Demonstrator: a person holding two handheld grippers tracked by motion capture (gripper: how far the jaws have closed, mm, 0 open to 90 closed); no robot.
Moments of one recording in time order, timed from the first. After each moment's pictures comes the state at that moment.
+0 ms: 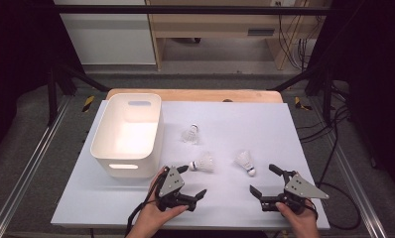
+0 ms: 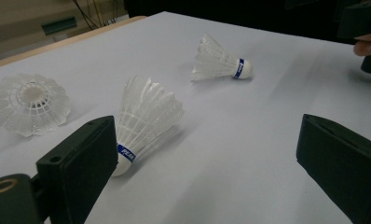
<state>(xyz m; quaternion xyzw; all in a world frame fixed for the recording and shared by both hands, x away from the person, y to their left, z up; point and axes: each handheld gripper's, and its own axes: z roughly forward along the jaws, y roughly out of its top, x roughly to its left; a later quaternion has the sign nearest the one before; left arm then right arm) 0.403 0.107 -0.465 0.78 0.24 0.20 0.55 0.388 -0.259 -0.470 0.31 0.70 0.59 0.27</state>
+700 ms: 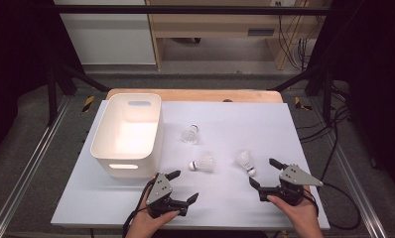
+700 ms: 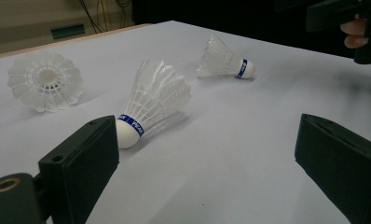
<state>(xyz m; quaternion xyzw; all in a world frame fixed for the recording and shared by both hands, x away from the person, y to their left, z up) 0.399 0.127 -0.483 0.76 0.25 0.18 0.57 0.409 -0.250 -0.449 0.34 0.73 0.52 0.27</state>
